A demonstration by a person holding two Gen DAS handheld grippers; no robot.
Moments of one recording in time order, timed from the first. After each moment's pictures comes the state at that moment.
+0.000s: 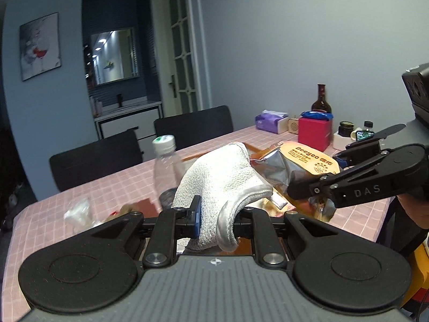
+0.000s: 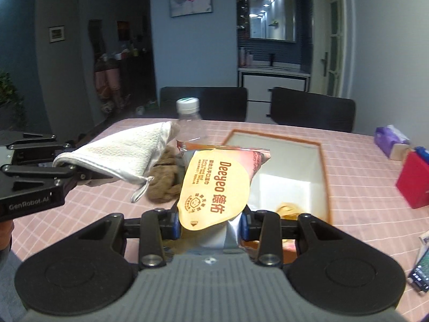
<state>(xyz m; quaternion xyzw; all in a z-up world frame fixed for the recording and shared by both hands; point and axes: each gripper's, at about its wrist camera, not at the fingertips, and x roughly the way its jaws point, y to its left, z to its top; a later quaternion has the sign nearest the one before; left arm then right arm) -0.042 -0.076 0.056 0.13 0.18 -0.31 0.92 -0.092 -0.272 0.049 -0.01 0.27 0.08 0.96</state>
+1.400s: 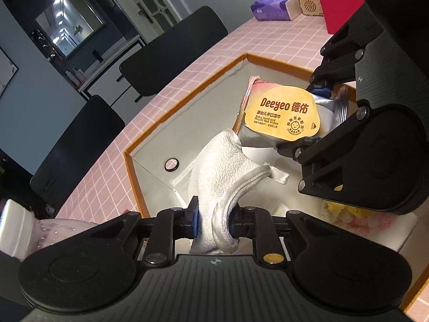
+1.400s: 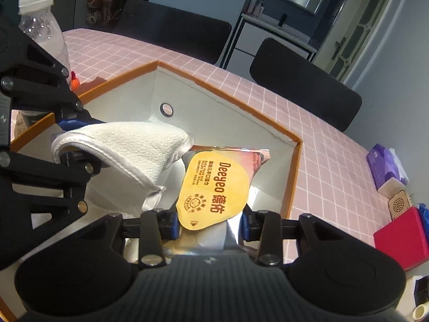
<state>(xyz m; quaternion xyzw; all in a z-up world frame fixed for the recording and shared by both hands) 0.124 -0.254 -0.039 0.36 0.33 -0.23 0.84 0.114 -0.354 -0.032 -0.18 0.39 0.05 0.90</state>
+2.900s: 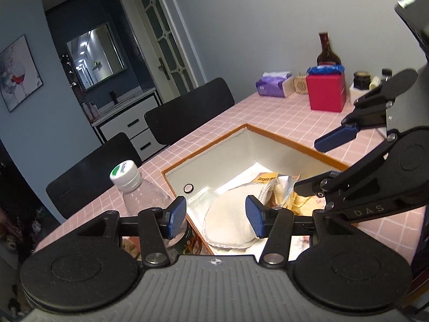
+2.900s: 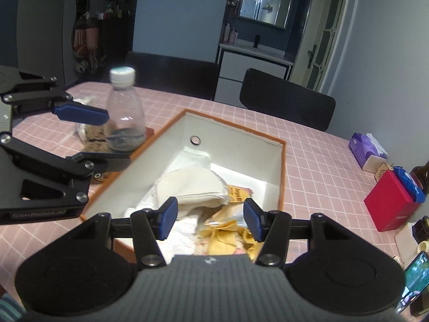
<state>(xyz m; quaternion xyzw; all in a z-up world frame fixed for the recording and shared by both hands) 0.020 -0.164 0.035 0.24 0.21 -0.29 0.90 -0.015 -0.314 0.038 -0.10 0.33 0.02 0.94</state>
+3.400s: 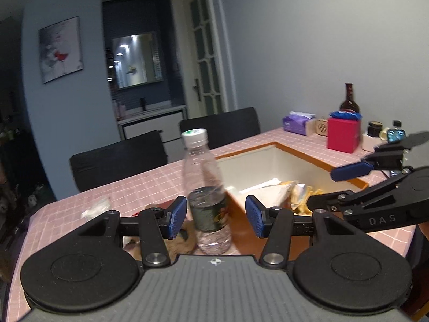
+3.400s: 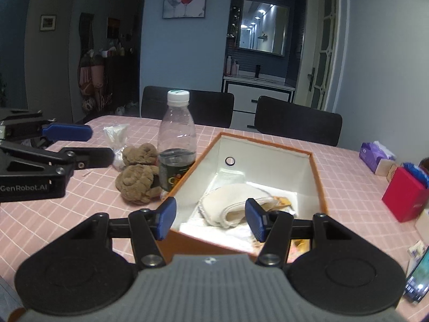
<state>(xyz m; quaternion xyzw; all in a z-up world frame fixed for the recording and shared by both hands) -0.021 -0.065 0.022 0.12 0.16 -0.24 0.95 -0.070 -0.255 0.020 -0.05 0.24 0.03 0.97</state>
